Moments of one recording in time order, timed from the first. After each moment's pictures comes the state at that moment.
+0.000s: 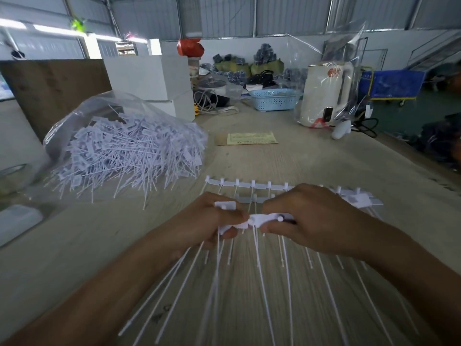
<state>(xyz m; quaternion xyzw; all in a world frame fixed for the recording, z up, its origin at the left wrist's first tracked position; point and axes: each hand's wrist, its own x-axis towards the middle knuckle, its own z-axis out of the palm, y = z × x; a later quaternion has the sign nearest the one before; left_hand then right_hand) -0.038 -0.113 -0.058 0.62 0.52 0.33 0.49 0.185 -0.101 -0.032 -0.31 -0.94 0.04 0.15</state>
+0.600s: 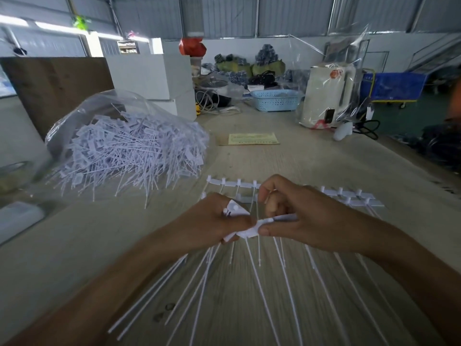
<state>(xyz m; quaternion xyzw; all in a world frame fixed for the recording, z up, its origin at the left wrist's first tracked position) -0.040 -0.116 -0.055 0.78 0.42 0.30 0.35 0.185 -0.100 -0.033 -0.32 -0.88 0.27 0.22</state>
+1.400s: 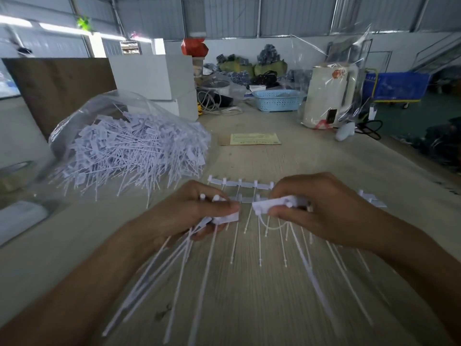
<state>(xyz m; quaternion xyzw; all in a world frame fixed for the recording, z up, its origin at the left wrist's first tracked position) -0.063 -0.121 -0.038 0.67 0.44 0.36 0.48 0.193 -0.098 -0.023 -0.27 -0.91 0.08 0.29</state>
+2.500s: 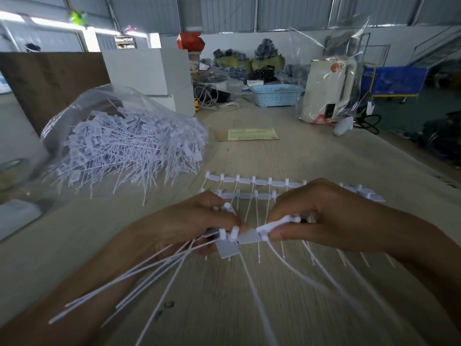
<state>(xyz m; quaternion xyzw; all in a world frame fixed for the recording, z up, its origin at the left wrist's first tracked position) -0.048 -0.130 -0.040 0.68 0.46 0.25 0.51 0.200 -0.104 -0.021 -0.19 -0.95 0.16 0.18</state>
